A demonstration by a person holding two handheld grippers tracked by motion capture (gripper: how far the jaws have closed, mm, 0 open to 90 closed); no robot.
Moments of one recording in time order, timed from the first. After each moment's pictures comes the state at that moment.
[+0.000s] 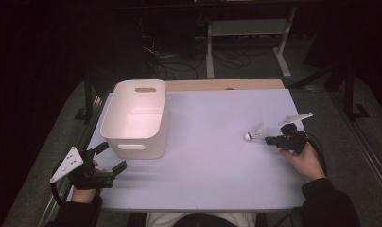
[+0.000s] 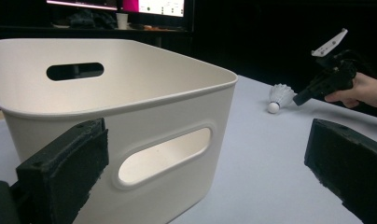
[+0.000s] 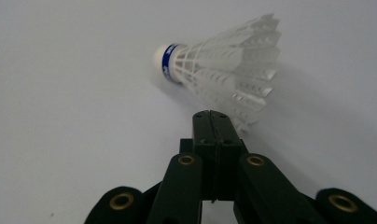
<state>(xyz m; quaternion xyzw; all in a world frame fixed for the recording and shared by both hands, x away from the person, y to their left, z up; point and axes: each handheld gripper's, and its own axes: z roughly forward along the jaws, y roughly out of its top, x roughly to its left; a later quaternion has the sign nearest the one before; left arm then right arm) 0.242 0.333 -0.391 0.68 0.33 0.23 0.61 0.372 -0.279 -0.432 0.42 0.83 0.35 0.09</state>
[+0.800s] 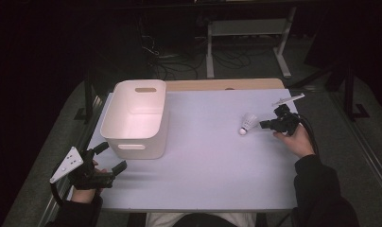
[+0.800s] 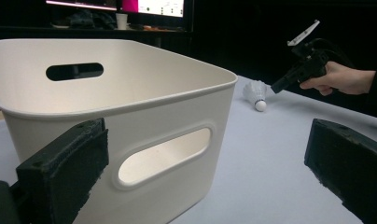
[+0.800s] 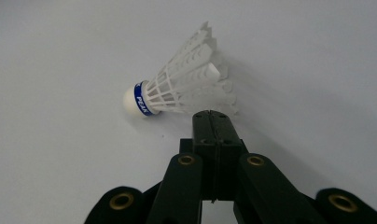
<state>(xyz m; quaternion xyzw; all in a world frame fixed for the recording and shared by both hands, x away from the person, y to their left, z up) 0.242 0.334 -0.391 0.68 0.33 0.23 0.61 0.429 -0.270 -0.418 0.44 0.82 0.35 0.08</state>
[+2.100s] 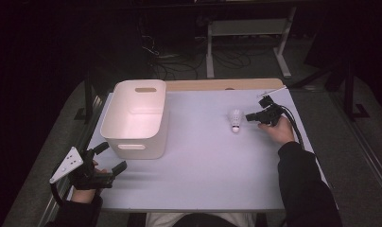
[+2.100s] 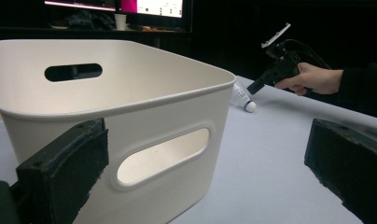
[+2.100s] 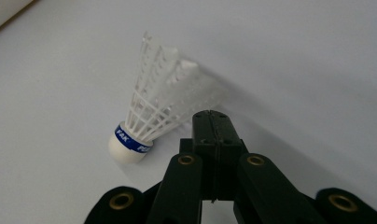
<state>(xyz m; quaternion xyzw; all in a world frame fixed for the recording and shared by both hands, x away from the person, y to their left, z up) 0.242 0.334 -0.392 0.68 0.32 0.23 0.62 0.474 -0.233 -0.429 0.44 0.82 0.37 0.05</state>
